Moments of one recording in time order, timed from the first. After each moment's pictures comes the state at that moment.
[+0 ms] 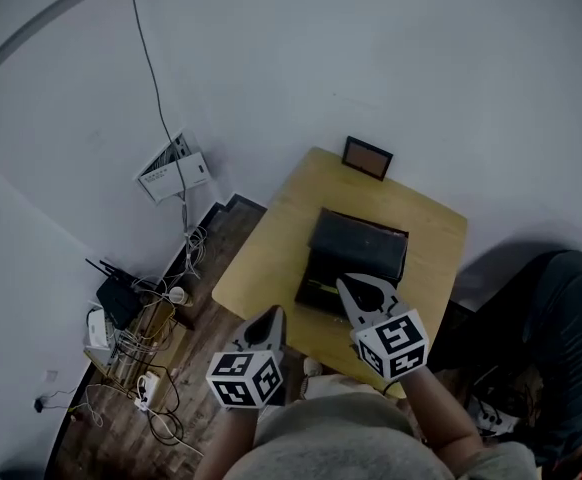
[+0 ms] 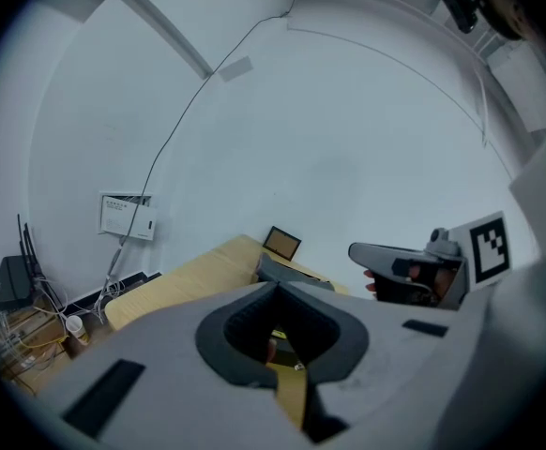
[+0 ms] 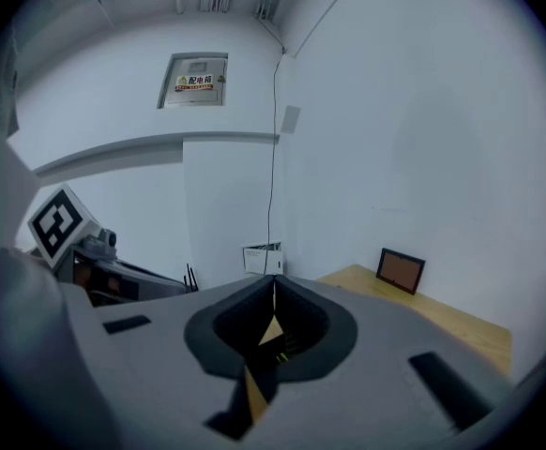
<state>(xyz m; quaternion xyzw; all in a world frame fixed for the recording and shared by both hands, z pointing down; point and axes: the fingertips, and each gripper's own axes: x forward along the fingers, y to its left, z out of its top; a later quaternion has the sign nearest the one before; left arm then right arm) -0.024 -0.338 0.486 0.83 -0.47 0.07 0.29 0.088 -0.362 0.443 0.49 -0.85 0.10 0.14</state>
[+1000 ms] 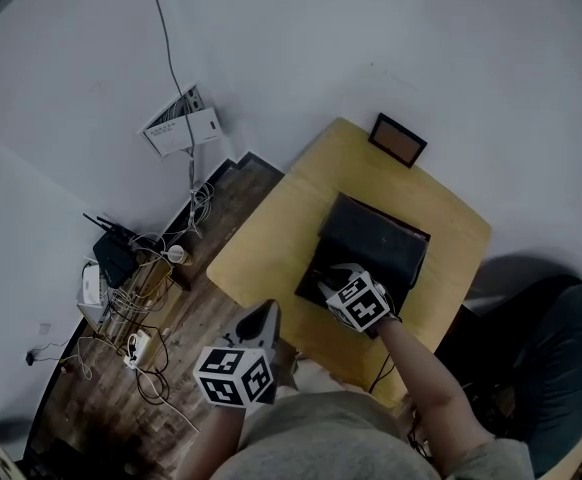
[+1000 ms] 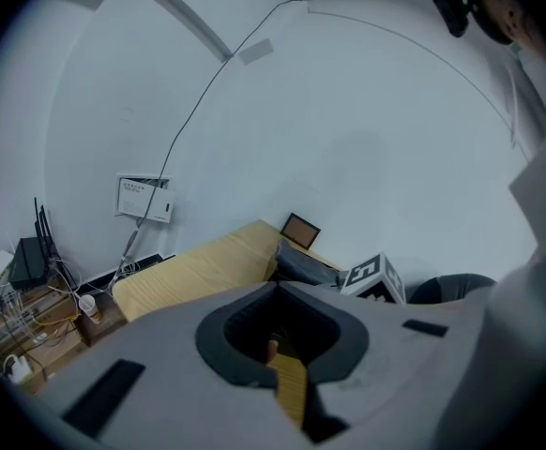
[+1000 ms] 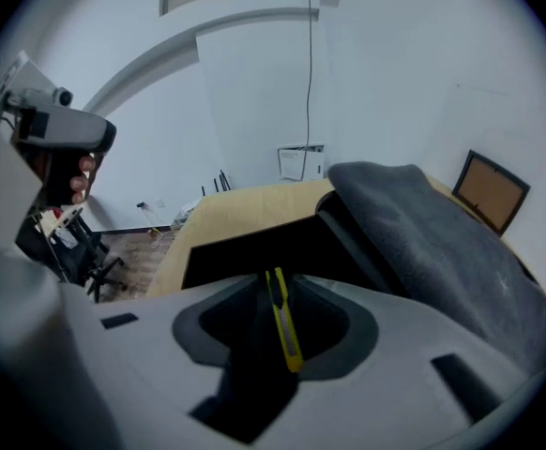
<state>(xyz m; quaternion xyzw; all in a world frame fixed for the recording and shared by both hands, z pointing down) -0.027 -0.359 0.524 0.79 -0.50 0.10 0.33 0.065 -0.416 0.662 0.29 -0.85 0.19 0.39</state>
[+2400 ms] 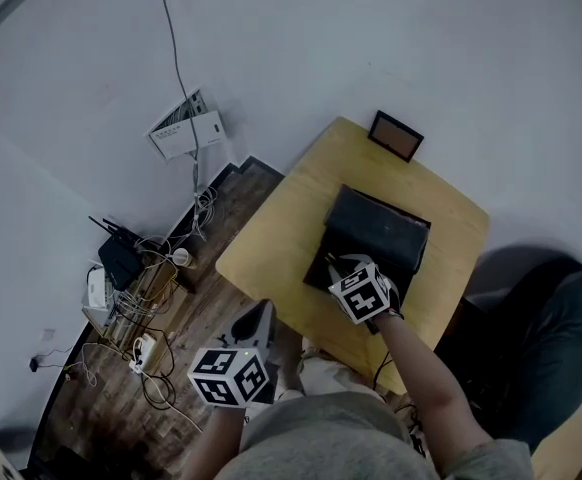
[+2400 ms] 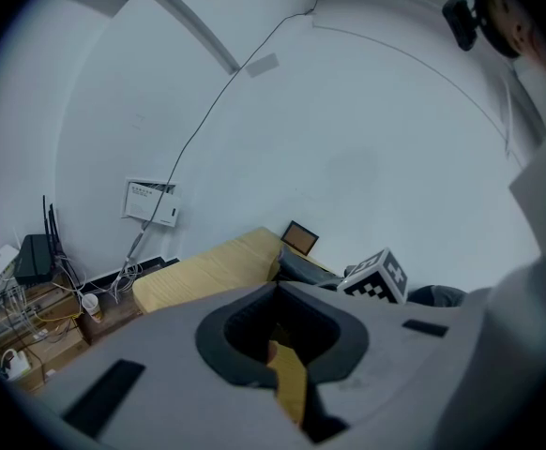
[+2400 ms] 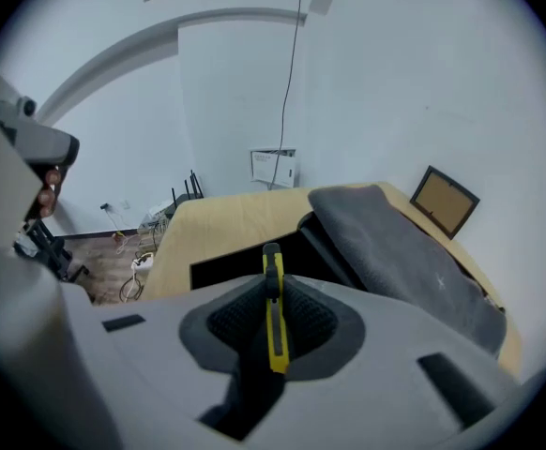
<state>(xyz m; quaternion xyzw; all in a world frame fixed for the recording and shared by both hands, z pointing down) -0.060 -0.332 0.509 0.79 -0.51 0.07 0.33 0.071 -0.415 0.632 0.39 -0.81 0.17 0.40</state>
